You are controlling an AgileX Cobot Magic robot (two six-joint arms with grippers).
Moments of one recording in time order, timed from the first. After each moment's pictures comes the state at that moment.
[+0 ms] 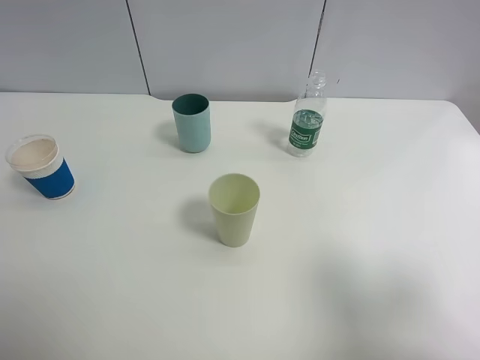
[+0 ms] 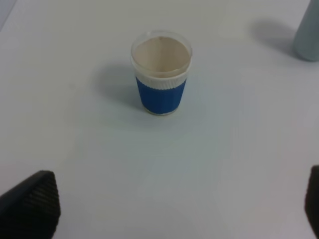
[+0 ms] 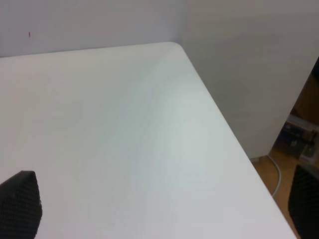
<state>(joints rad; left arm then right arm) 0.06 0.00 -0.50 -0.02 1.06 -0.03 -0.11 0.00 -0.51 -0.18 0.93 0.06</state>
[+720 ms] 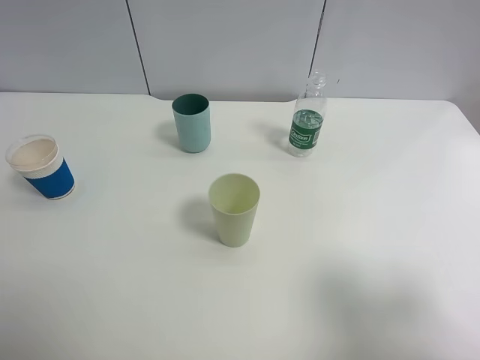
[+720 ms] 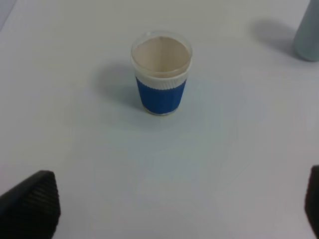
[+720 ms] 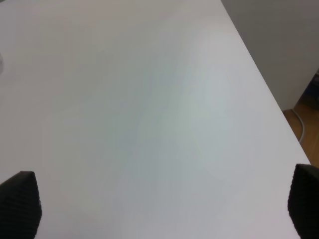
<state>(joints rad) 0.06 0.00 -0.50 -0.02 1.06 -0.03 -0.11 0.00 -0.50 -0.10 1.05 0.02</state>
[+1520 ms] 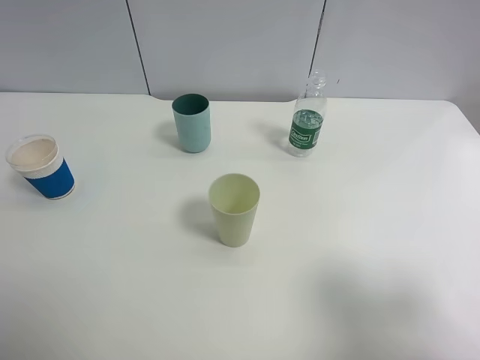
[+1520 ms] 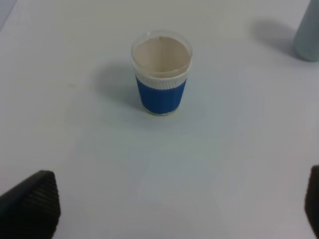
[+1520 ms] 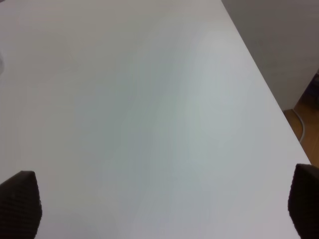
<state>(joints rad) 0.06 0.00 -0.50 -0.02 1.06 -0.03 -0.11 0.00 -0.50 -0.10 1.05 0.03</state>
